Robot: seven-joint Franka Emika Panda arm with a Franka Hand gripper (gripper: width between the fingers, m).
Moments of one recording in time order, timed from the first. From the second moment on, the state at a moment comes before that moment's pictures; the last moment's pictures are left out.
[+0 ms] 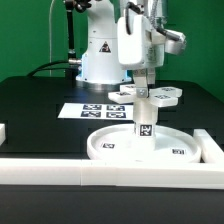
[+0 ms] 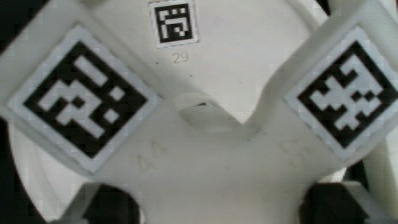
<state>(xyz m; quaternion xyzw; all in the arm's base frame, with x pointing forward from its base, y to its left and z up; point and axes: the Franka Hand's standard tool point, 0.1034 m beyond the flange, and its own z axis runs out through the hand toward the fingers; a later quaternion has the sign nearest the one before) 0.558 0.038 0.100 -0.56 0.82 -0.01 0.11</state>
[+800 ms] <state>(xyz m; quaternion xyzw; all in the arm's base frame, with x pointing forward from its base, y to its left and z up) 0.559 0.037 0.101 -0.47 0.87 0.00 0.12</state>
